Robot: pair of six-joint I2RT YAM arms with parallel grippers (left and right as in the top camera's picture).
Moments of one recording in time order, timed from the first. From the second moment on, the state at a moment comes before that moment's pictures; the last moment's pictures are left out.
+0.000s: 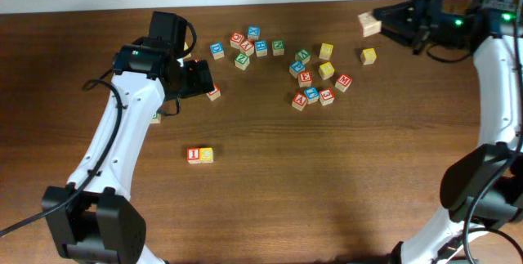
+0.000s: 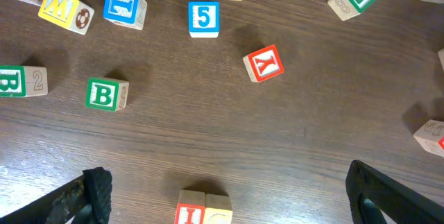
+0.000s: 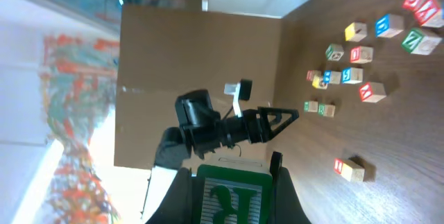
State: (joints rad) left arm -0.18 1.77 1.63 -1.06 -0.08 -0.40; right arm -0.28 1.94 1.90 -0.99 -1.51 0.42
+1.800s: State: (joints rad) left arm -0.18 1.77 1.63 -1.06 -0.08 -0.40; right arm 0.51 1.94 1.66 -1.07 -0.22 0.27
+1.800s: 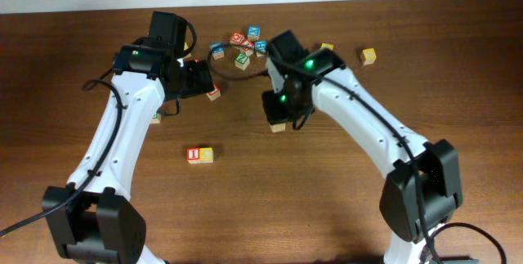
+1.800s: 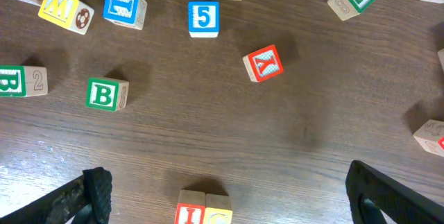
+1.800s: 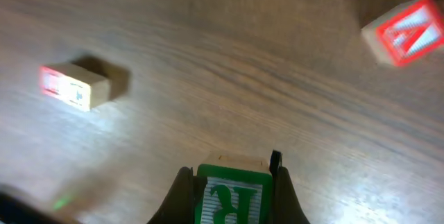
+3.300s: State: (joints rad) left arm -0.18 1.77 1.63 -1.06 -0.08 -0.40; right arm 0.61 1.94 1.40 -0.86 -0.18 0.38
